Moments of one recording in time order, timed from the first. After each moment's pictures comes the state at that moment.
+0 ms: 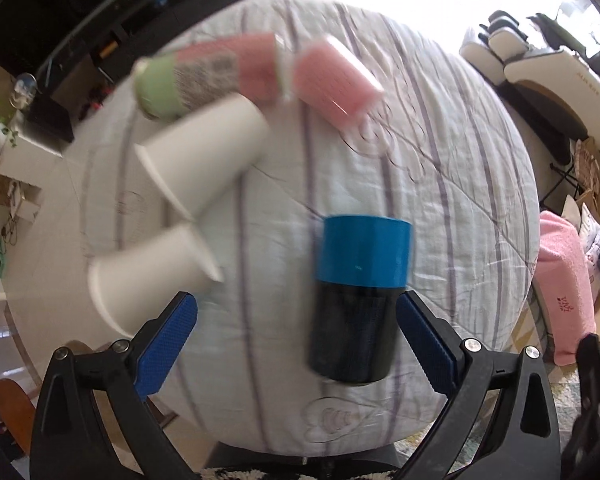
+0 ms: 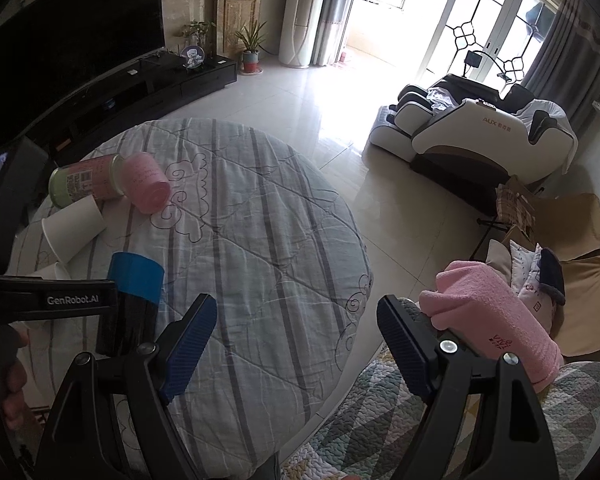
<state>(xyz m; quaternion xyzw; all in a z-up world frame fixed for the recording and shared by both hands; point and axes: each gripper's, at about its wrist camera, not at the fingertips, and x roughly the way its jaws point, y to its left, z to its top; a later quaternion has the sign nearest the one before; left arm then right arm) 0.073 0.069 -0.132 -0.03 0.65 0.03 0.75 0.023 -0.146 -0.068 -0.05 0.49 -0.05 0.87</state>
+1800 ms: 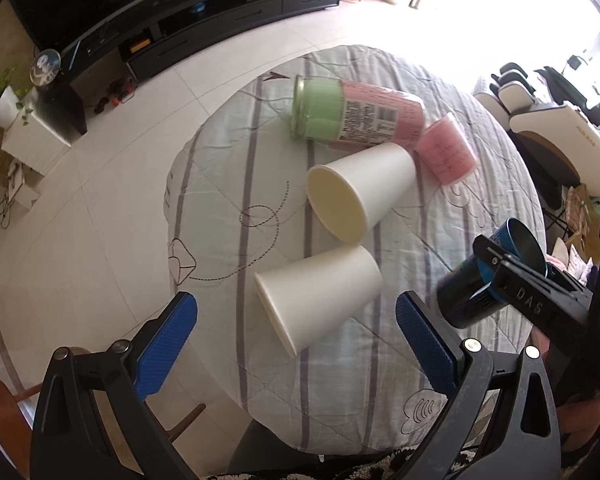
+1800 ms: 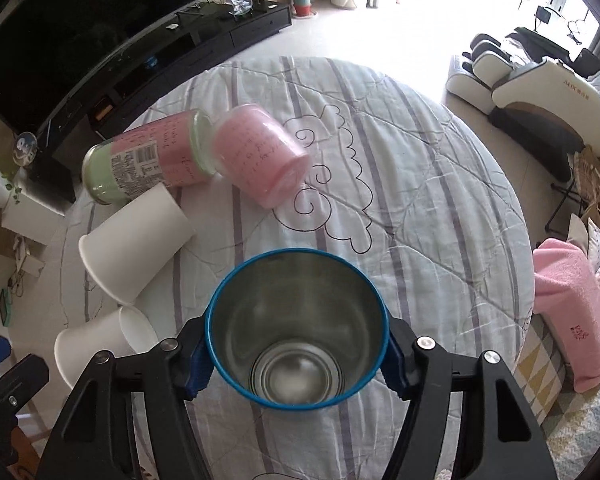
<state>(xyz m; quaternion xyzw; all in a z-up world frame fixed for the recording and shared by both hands) 0.064 0.172 -0.124 -0.09 0.62 0.05 0.78 0.100 -0.033 -0.137 0.02 0.58 0.04 0.81</state>
